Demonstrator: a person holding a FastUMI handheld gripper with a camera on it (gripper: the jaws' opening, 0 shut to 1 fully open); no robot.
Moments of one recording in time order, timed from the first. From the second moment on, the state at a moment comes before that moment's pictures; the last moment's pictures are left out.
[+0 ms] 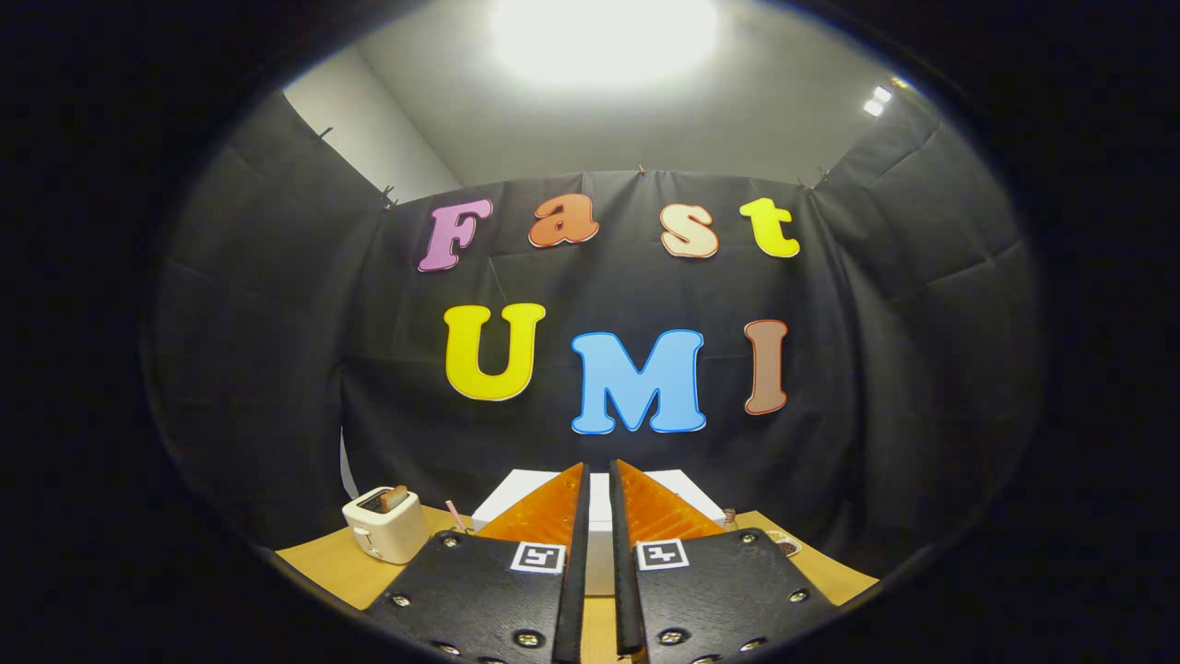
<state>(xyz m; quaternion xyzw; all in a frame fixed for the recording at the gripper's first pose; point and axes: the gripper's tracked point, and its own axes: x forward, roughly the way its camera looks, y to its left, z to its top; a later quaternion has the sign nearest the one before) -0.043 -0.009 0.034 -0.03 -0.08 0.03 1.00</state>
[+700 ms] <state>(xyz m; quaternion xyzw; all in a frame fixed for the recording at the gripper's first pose) -0.051 0.017 0.023 -0.05 -0.08 0.07 0.99</state>
